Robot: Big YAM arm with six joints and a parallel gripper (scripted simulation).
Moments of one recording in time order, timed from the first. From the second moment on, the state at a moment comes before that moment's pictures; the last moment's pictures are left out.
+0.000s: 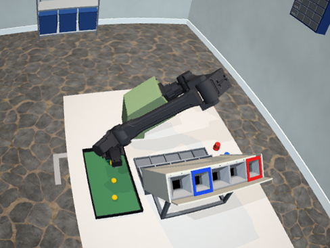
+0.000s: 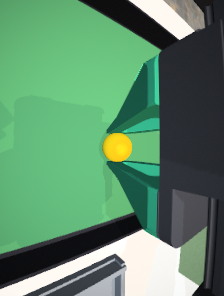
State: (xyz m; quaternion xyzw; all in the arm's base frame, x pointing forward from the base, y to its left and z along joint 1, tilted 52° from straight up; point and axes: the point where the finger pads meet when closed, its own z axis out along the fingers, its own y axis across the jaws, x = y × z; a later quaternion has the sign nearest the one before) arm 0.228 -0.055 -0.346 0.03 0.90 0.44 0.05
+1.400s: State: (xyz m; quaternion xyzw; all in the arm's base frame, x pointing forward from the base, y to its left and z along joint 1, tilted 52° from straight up) arm 0.216 -0.077 -0.326 0.04 0.90 0.44 0.04
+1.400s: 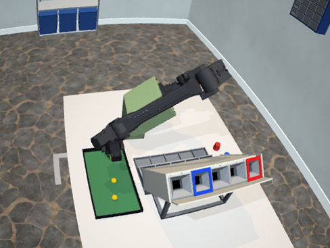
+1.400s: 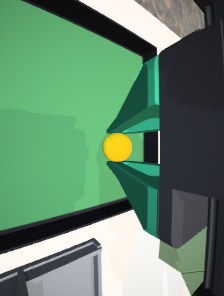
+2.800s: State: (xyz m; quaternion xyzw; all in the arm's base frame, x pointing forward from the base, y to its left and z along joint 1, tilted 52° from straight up) arm 0.209 -0.150 -0.268 0.04 0.90 0.44 0.05
